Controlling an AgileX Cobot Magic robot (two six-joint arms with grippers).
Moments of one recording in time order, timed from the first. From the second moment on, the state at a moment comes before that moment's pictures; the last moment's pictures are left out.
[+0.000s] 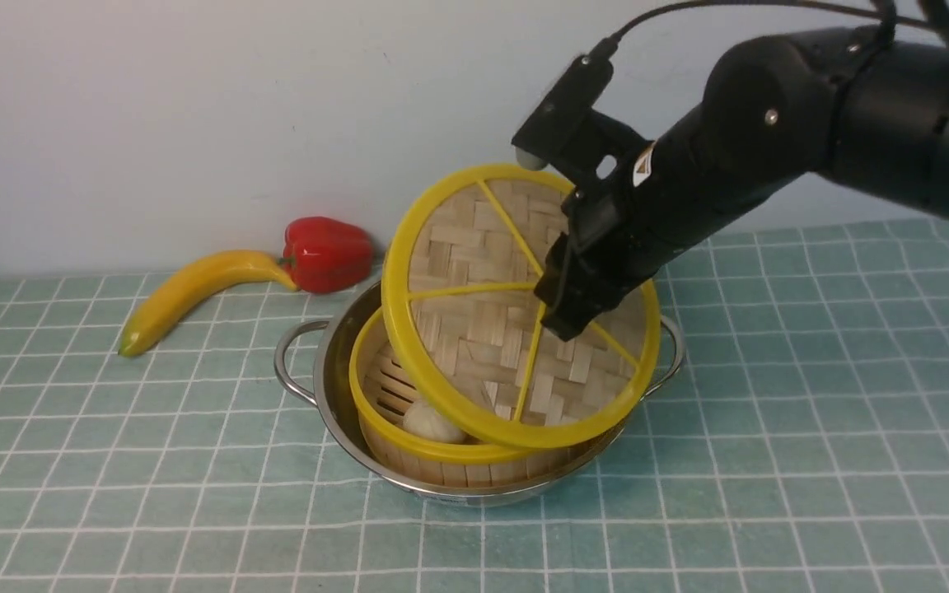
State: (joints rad) right arm 0.56 1.84 -1.56 0.22 0.82 -0.50; left arm 0.04 0.00 0.01 -0.10 0.35 0.21
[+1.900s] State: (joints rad) right arm 0.58 1.93 -1.56 0.31 0.69 -0.58; left arm 0.04 0.00 0.01 -0.10 0.35 0.21
